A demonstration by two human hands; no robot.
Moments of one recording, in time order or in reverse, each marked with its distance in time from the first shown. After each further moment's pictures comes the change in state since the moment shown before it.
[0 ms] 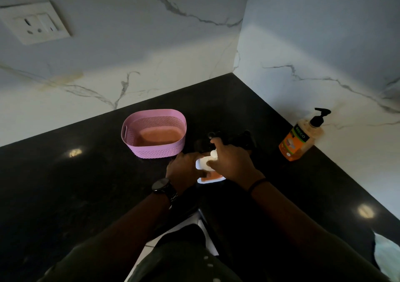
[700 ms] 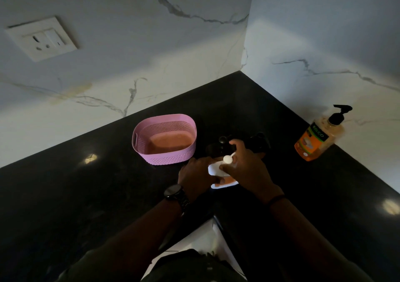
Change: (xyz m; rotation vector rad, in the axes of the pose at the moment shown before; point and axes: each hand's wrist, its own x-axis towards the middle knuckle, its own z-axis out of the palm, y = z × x) left_hand 0.002 0.003 -0.008 0.031 -0.025 -0.006; right_hand -0.001 0.011 0.022 0.417 0.158 0.134
